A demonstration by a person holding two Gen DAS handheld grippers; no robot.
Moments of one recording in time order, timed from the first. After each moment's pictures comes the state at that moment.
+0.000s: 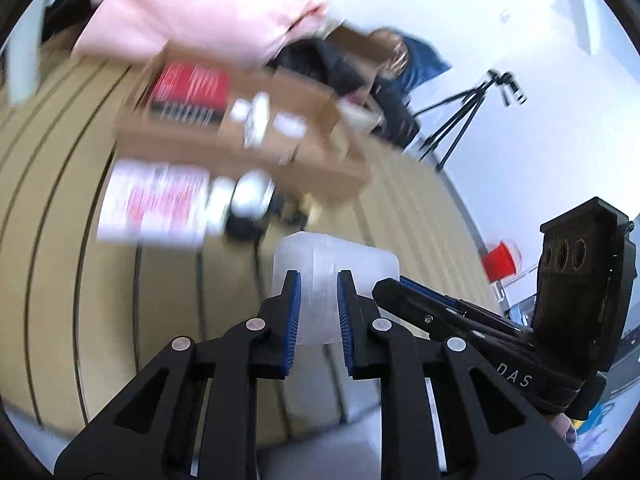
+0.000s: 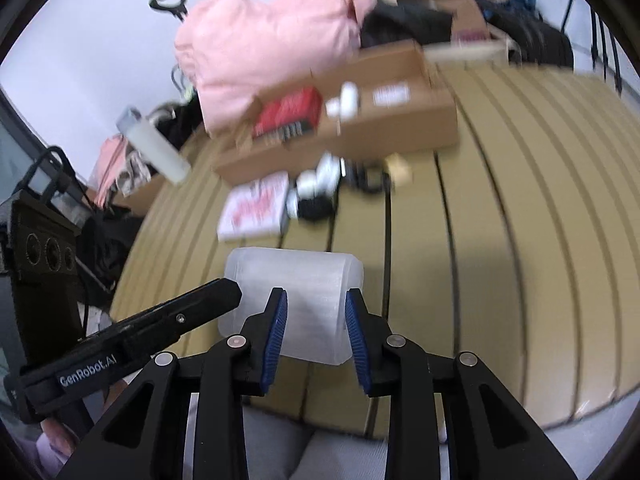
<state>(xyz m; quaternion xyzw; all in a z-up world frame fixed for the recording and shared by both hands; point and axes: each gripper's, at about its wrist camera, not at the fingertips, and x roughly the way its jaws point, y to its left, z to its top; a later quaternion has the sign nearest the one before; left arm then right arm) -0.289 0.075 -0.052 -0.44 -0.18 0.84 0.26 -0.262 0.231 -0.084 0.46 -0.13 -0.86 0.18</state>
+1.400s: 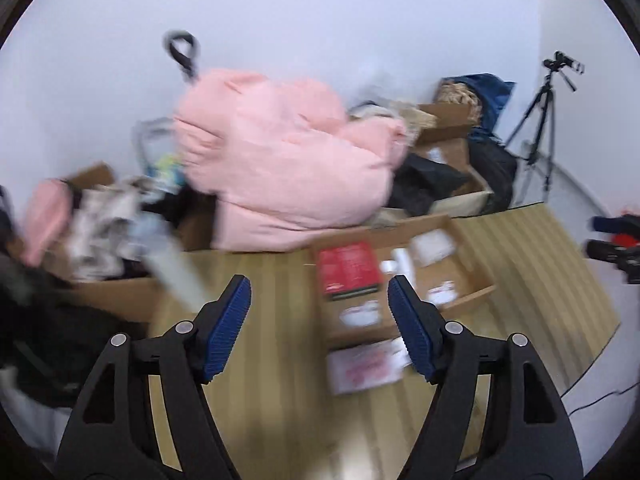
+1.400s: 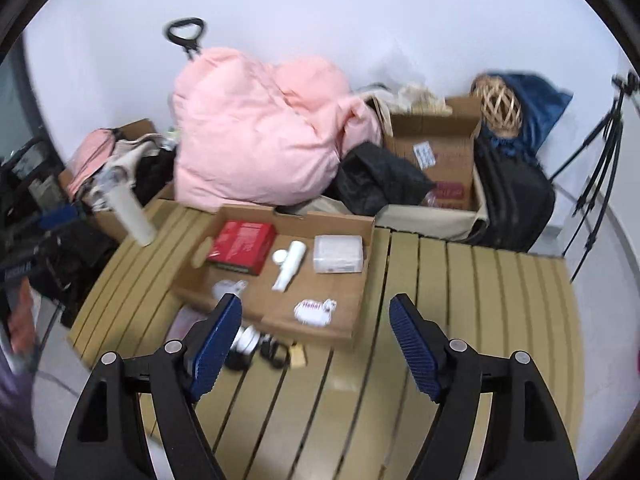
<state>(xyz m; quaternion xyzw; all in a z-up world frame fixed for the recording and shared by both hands) -0.317 0.009 0.145 -0.34 0.08 0.94 0.05 -0.337 0.281 0.094 0.40 0.03 -0.90 0.18</state>
